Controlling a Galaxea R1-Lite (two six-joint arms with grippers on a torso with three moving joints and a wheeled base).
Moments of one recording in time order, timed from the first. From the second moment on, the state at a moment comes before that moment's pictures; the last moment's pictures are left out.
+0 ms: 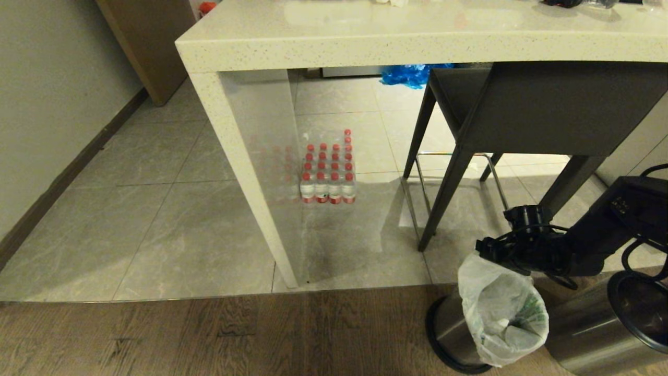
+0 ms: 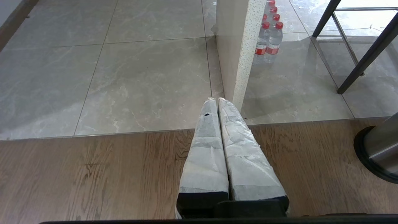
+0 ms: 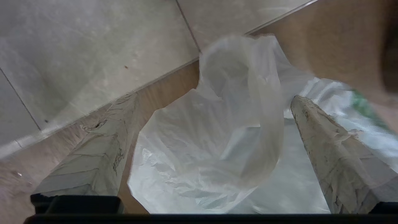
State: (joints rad) left arm 0.00 0.00 0.00 0.00 0.00 0.00; right arm -0.04 2.38 -1.07 -0.55 -0.04 0.38
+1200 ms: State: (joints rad) left arm 0.00 0.00 0.00 0.00 0.00 0.00; right arm 0.01 2.40 -1.09 -0.50 -0.13 0.37
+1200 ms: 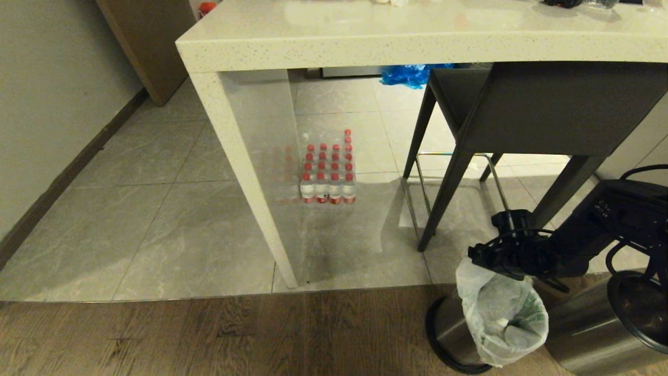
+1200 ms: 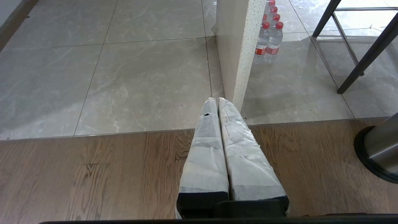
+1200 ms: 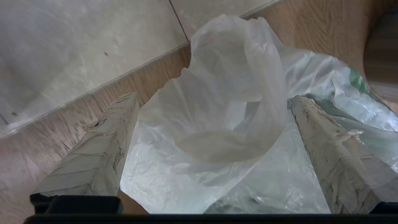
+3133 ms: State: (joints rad) left arm 0.00 0.00 0.00 0.00 0.00 0.00; right arm 0.06 2.25 -0.91 -0.46 -0.19 0.38
